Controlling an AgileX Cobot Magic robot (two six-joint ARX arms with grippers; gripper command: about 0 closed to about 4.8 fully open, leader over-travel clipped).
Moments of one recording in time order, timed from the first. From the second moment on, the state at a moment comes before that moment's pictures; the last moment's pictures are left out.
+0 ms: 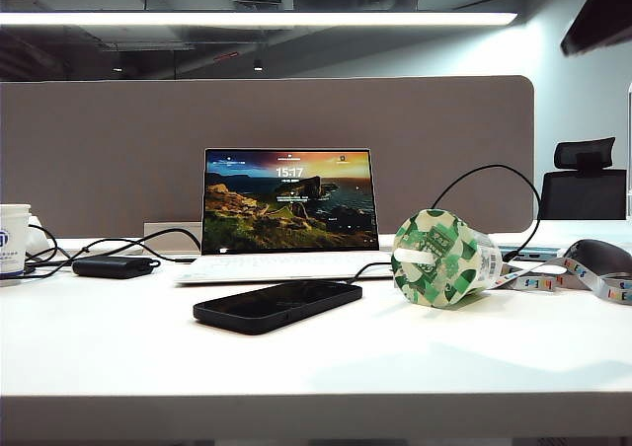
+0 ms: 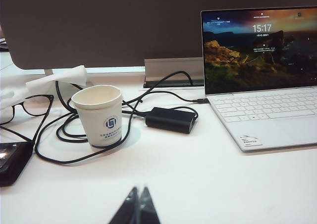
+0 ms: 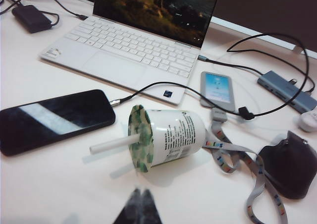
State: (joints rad) left arm -0.03 0.00 0.01 0.02 -0.04 0.02; right arm 0.68 0.60 0.52 -0.23 0.29 -0.03
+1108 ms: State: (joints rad) left arm -0.03 0.00 0.01 0.02 -0.04 0.02; right arm 0.04 0.00 0.01 -0.01 0.14 -0.03
